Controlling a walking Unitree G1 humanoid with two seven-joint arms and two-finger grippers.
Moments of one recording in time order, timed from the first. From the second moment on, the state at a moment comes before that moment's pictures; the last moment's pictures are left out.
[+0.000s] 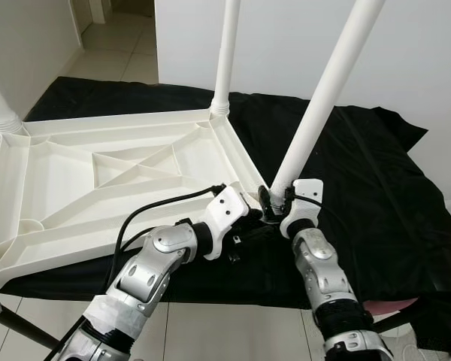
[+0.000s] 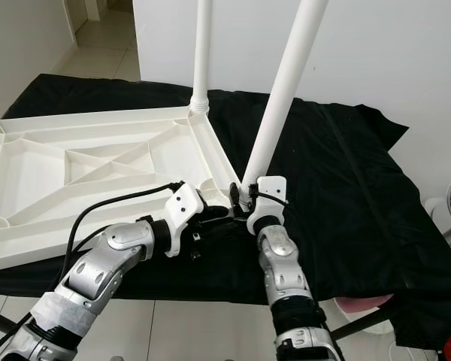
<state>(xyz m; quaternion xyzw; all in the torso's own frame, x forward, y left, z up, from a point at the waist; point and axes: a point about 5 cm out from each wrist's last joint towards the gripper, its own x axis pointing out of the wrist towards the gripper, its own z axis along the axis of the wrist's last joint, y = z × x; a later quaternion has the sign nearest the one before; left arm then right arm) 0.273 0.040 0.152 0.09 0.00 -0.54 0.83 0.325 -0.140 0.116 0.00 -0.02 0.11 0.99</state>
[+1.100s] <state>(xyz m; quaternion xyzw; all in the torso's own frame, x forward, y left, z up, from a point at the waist) 0.271 0.040 0.150 0.09 0.00 -0.55 0.83 0.352 -0.143 0.123 -0.03 0.00 0.34 0.94</state>
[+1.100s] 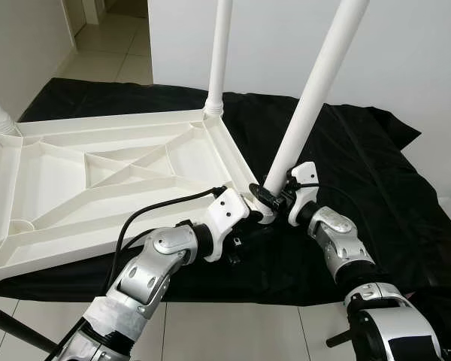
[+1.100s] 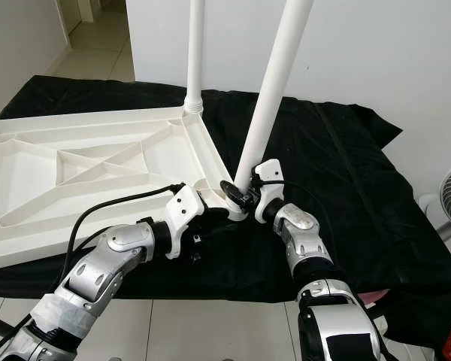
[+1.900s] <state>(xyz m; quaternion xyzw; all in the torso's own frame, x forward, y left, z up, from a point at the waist) 0.270 0.042 0.149 0.09 0.00 -0.54 0.83 0.315 -0.110 0.122 0.06 -0.04 0.01 1.00</state>
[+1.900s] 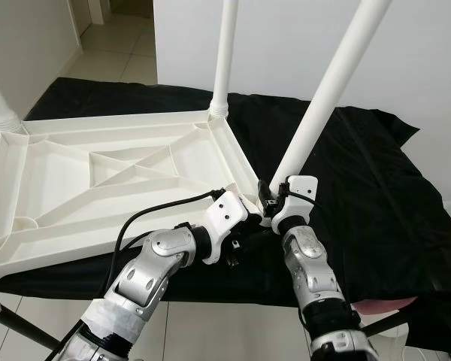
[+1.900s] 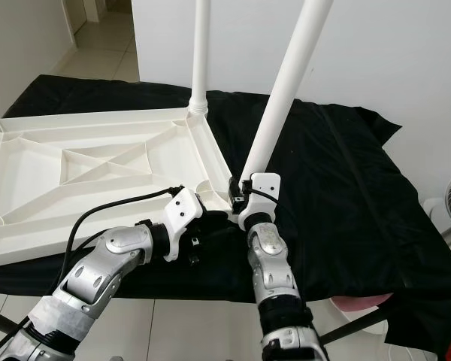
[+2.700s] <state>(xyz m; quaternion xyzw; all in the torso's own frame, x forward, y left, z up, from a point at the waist) 0.271 0.046 0.149 0.09 0.01 -0.54 0.84 0.321 -0.134 0.138 0.02 -0.06 0.10 0.99</state>
